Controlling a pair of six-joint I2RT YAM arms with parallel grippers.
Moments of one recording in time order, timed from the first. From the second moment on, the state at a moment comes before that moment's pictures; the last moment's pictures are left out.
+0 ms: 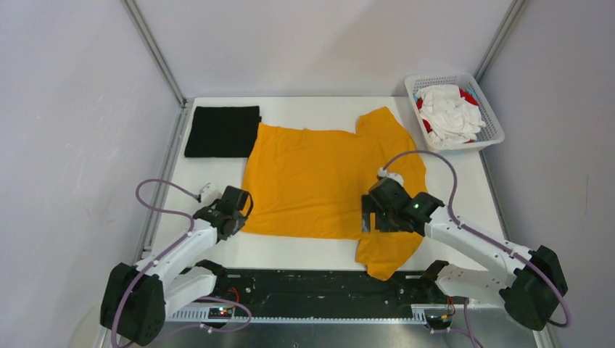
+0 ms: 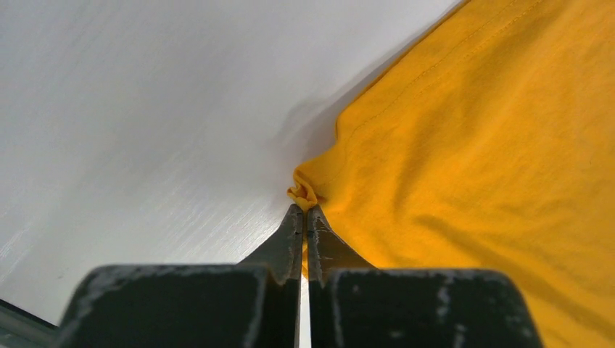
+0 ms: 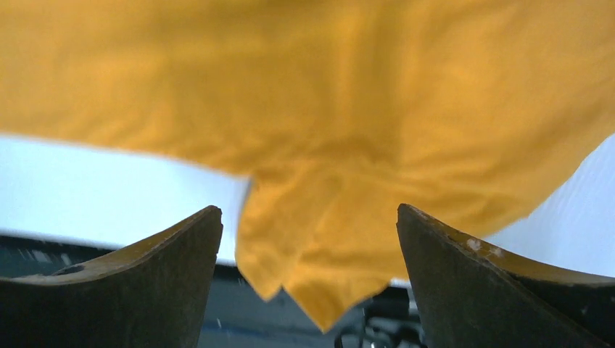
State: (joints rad) left arm -0.37 1.00 0.45 -0.59 -0.47 -1.09; right arm 0.73 1.08 0.77 -0.77 0.22 0.68
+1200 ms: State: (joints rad) left arm -0.37 0.97 0.45 -0.59 -0.47 -1.06; right arm 1.11 1.29 0.62 -0.87 0.00 0.72
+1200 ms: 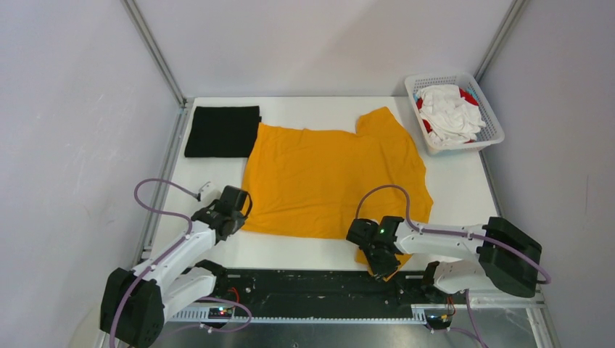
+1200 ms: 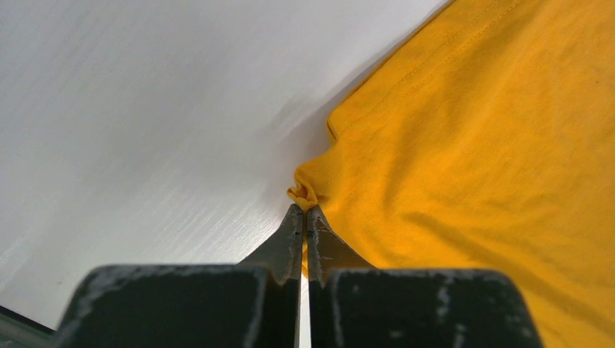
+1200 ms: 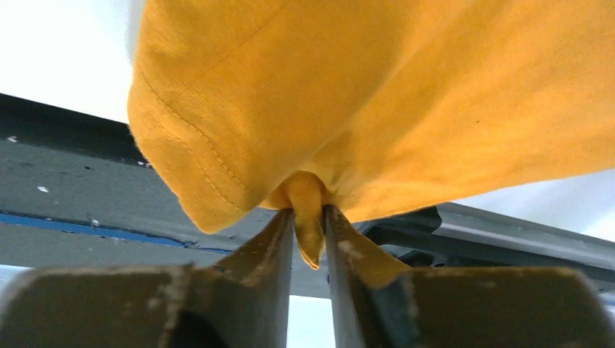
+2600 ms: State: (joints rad) left arm -0.39 0.59 0.42 -0.89 -0.39 -1.20; right arm 0.87 0.94 0.77 -1.12 0.02 0.71
